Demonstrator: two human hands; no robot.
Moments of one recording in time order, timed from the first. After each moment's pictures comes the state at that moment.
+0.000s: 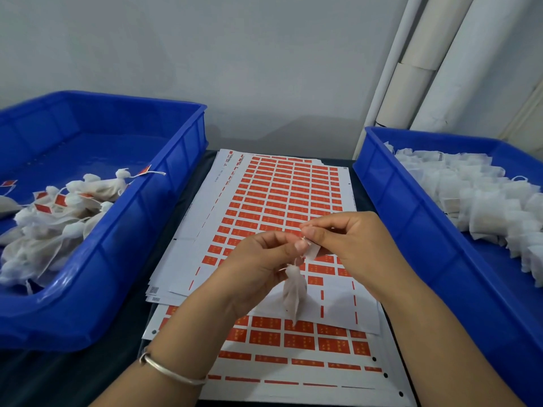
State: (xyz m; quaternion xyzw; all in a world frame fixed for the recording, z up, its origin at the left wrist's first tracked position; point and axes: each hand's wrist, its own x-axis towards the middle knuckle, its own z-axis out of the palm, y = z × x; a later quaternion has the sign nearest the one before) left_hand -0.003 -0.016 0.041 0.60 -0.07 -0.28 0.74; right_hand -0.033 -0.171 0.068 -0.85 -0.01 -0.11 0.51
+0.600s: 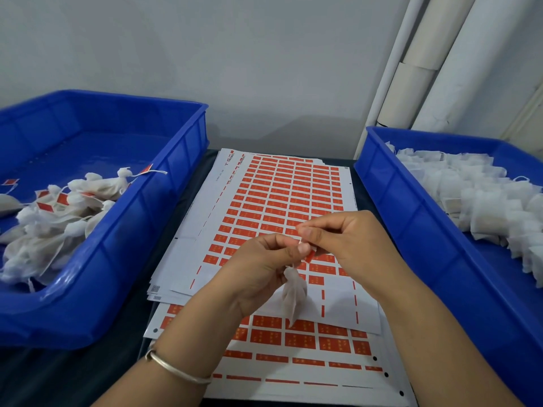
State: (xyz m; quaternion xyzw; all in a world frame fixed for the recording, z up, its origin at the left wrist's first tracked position) left_hand -0.005 -0.018 0.043 0.58 -0.04 -0.29 0.76; right_hand -0.031 -0.167 0.069 -0.85 -0.03 -0.09 0.52
